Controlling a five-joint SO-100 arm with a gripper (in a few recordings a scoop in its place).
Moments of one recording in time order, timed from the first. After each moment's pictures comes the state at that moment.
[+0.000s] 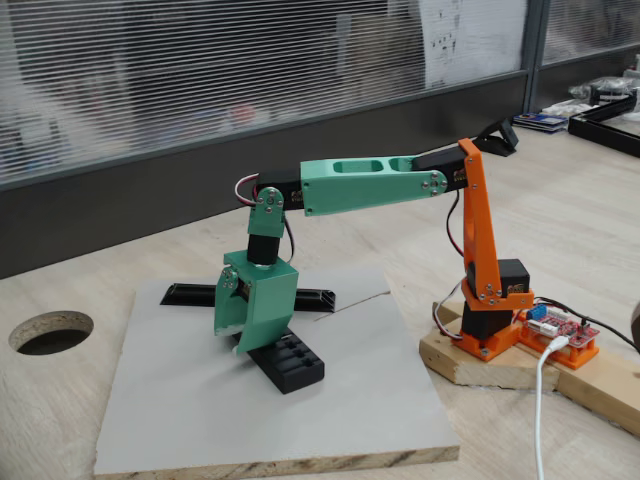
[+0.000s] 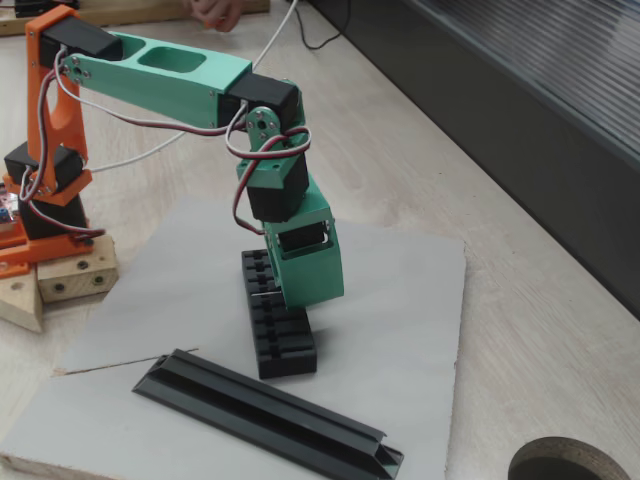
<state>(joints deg) -13.7 73.0 81.3 73.3 152.1</state>
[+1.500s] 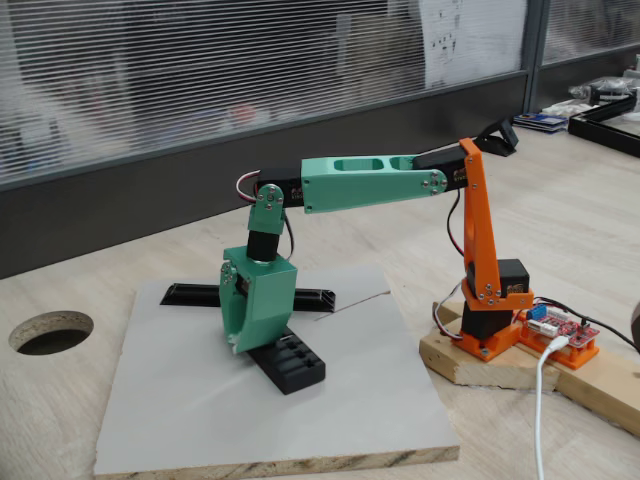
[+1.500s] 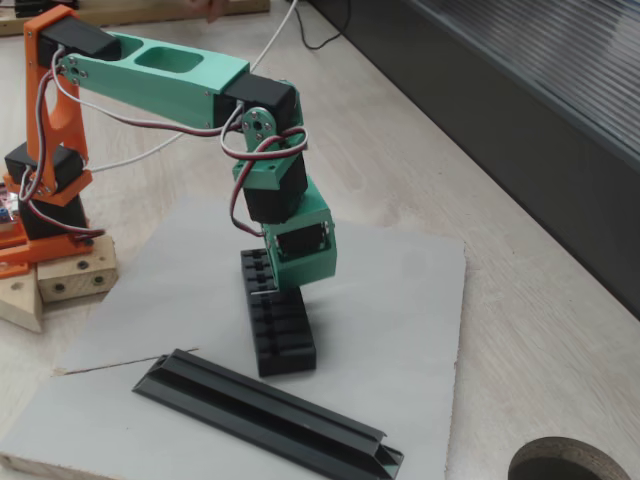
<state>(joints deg) -13.0 75.2 81.1 74.8 152.3</state>
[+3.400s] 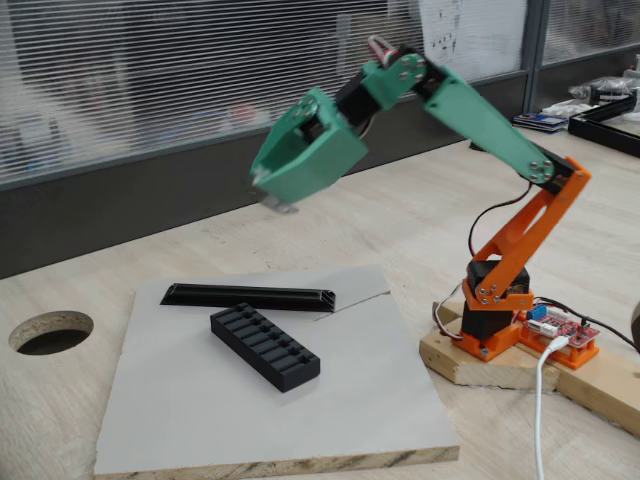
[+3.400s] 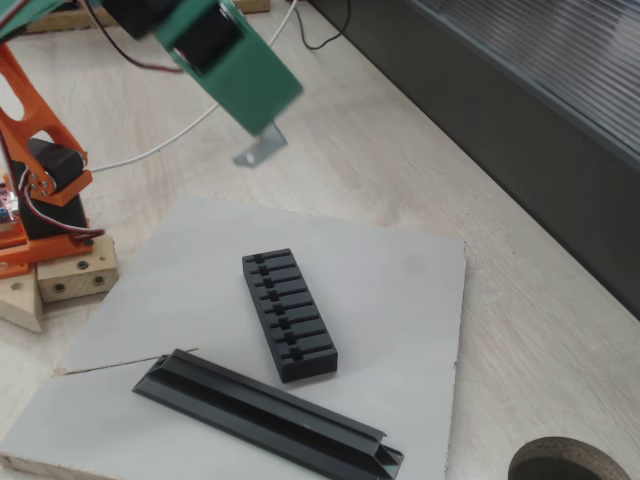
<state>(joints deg) -11.2 119.1 81.4 74.9 152.4</state>
